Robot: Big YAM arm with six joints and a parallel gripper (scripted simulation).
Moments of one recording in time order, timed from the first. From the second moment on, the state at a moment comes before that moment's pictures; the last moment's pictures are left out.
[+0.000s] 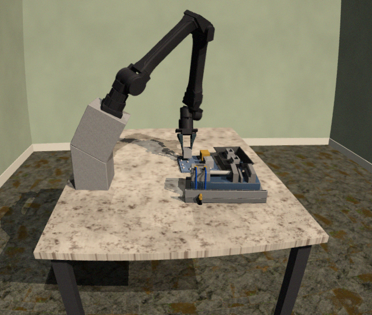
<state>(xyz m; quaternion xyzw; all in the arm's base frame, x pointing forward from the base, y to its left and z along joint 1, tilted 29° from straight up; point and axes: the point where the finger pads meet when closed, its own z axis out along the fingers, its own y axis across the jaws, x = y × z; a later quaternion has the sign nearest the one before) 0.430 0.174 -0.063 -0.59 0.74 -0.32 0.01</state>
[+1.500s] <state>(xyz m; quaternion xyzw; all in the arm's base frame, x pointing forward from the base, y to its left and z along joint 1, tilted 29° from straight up) 0.437 0.172 -0.076 -0.59 0.74 -0.32 0.01</state>
